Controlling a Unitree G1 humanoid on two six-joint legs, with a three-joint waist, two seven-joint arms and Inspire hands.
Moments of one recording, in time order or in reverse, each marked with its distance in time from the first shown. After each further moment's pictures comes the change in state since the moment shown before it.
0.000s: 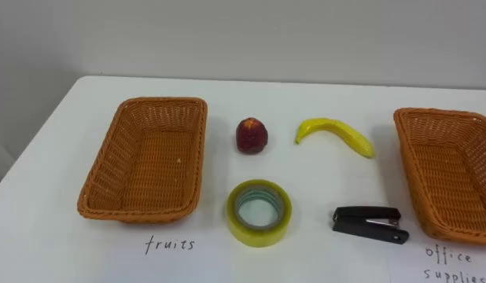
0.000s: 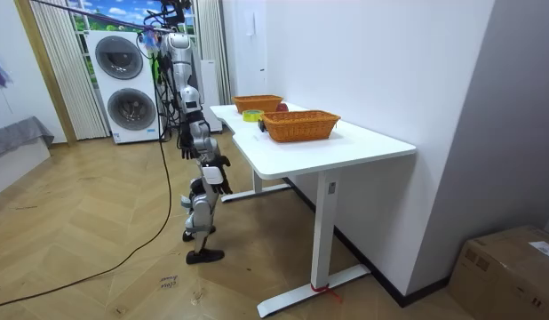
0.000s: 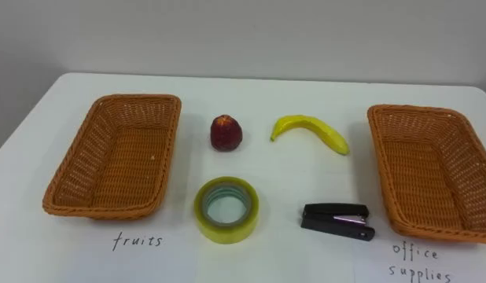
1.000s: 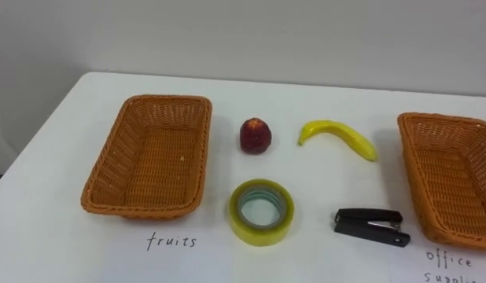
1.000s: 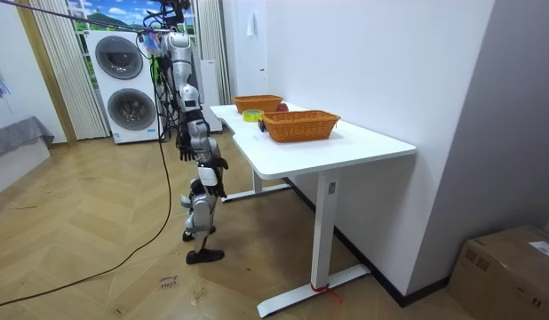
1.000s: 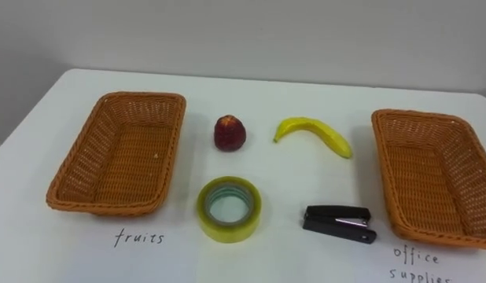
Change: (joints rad) left arm -0.001 0.011 0.002 -0.010 -0.024 0.018 -0.002; right arm 0.052 -0.005 -0.071 0.024 0.244 0.032 -0.066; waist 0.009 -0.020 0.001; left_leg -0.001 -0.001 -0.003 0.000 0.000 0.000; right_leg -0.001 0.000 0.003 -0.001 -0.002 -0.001
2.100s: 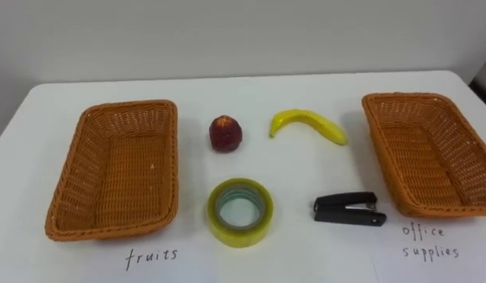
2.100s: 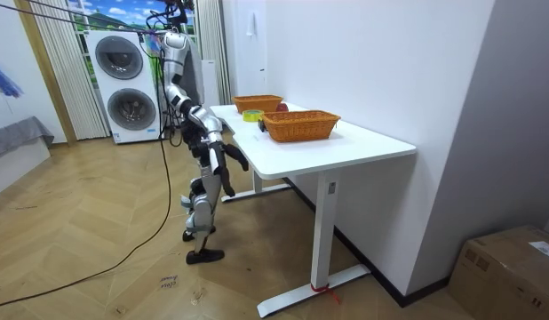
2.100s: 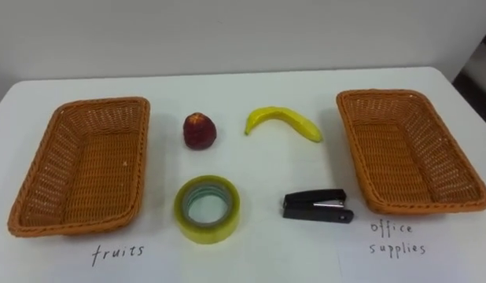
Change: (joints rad) left arm 0.083 0.031 0.076 -0.137 -0.055 -0.080 0.070; right arm 0.096 -0.011 -0.394 -0.926 0.007 -0.090 -0.819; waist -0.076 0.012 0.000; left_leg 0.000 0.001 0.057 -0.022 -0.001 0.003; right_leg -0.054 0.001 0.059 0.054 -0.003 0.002
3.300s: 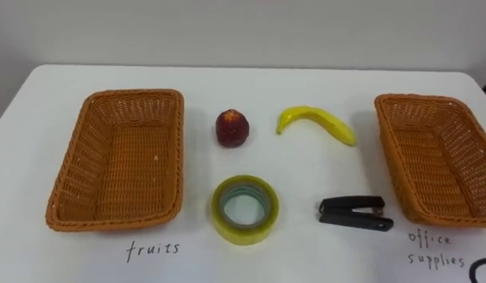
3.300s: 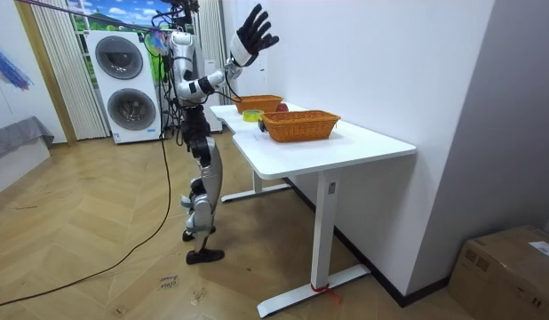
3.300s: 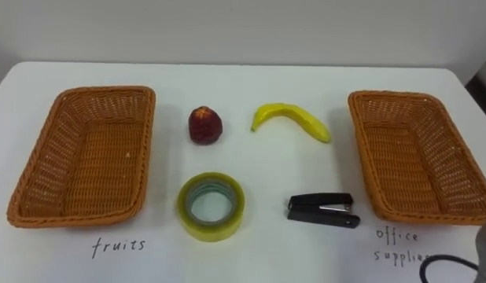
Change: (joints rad) left arm -0.043 0.019 -0.039 0.101 0.070 -0.073 0.036; right arm -0.170 -0.093 -0.014 -0.840 -0.775 -0.184 -0.199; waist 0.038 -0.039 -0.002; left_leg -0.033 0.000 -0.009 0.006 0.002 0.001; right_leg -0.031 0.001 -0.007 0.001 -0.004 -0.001
